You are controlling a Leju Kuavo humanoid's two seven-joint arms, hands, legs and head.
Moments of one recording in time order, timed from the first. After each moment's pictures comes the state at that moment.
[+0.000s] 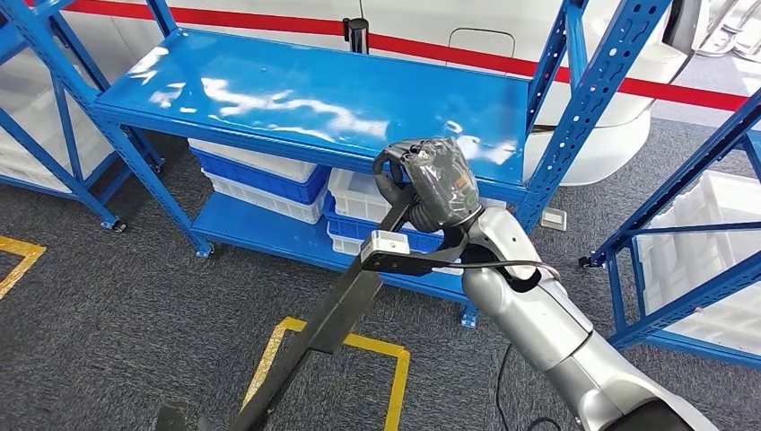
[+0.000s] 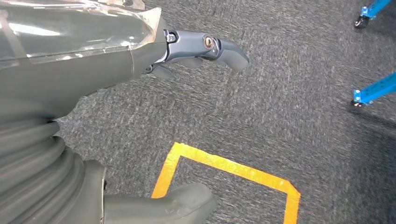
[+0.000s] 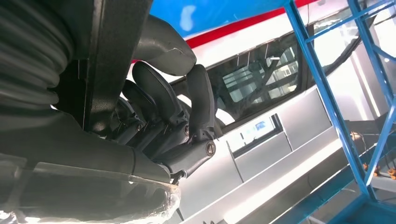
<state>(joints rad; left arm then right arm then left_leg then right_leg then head) -0.10 -0.02 0.08 -0.30 0.10 0.47 -0.61 -0.76 -0.11 0.81 -1.30 0.69 -0.32 -0.21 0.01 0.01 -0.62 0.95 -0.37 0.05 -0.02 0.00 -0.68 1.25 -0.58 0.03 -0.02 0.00</state>
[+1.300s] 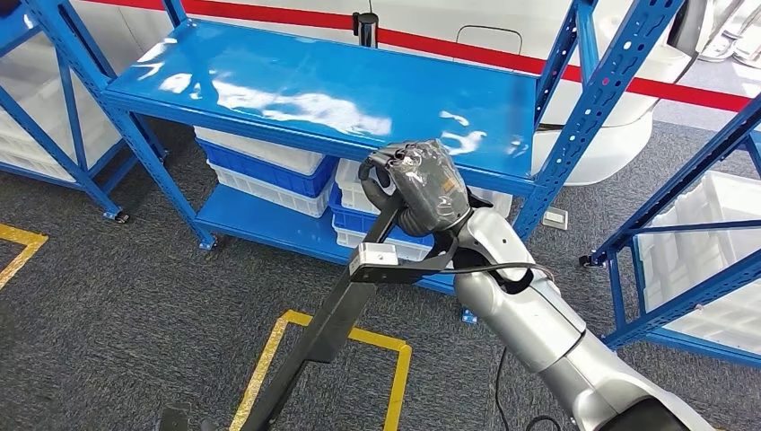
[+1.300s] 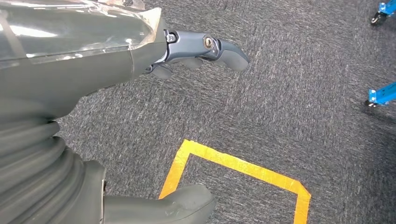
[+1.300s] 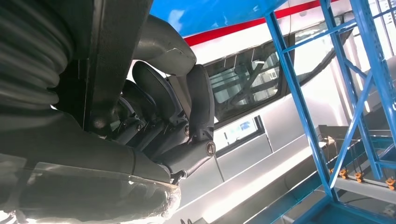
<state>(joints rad) -0.10 -0.02 0.08 -0.30 0.11 0.47 -0.61 -0.77 -0.09 0.83 -1.30 0.72 -0.32 -0.22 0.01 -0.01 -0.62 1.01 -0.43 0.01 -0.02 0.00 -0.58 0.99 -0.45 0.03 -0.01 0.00</state>
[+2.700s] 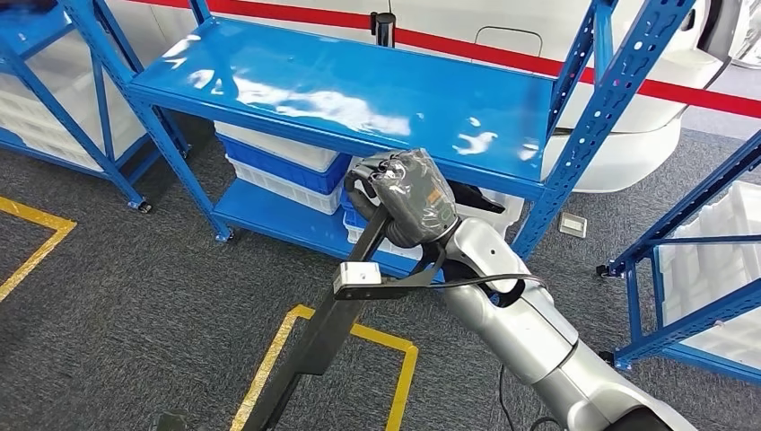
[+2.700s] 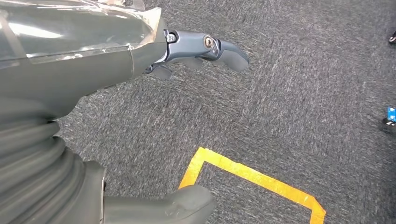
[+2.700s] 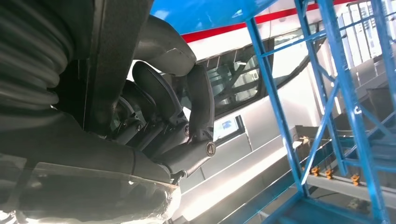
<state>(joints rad) -0.09 -0.02 0.08 -0.30 0.11 0.48 -0.61 -0.73 -0.07 0.82 -1.37 0.83 -0.28 -0.19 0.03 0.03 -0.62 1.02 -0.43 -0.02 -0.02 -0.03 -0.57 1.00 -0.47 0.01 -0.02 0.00</state>
